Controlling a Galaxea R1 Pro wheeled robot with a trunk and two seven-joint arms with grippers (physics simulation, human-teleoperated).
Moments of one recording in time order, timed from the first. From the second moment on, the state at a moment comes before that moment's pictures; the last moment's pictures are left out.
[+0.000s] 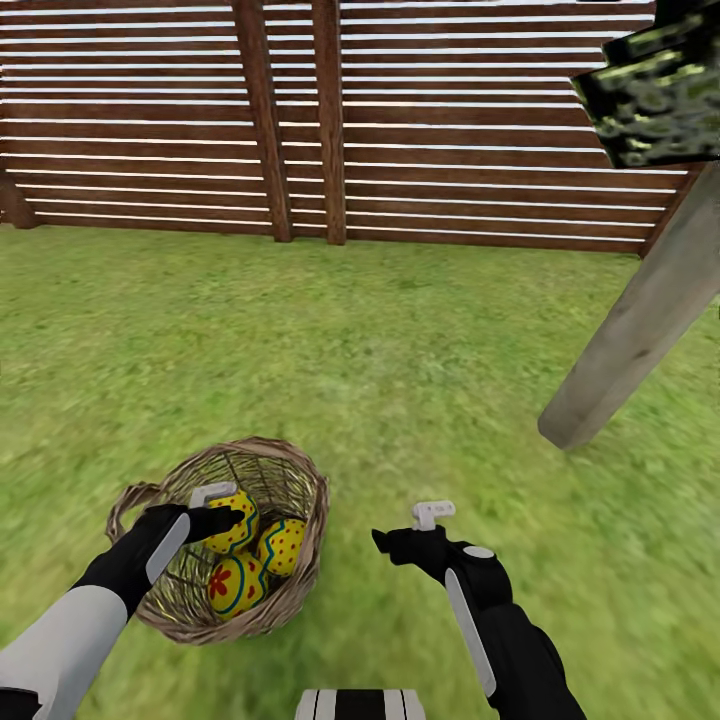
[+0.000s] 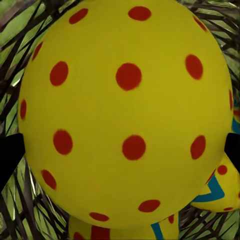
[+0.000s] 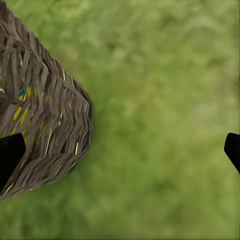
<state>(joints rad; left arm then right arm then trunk) -0.74 0.20 -0.15 -0.63 0.41 0.57 0.00 -0.35 0.17 0.11 -1.32 -0.02 0.67 0.16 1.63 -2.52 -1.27</state>
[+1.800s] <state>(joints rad) -0.75 0.19 -0.15 -0.67 0.41 0.74 0.00 -0.35 0.17 0.11 -1.33 -0.02 0.68 0.17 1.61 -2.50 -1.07</state>
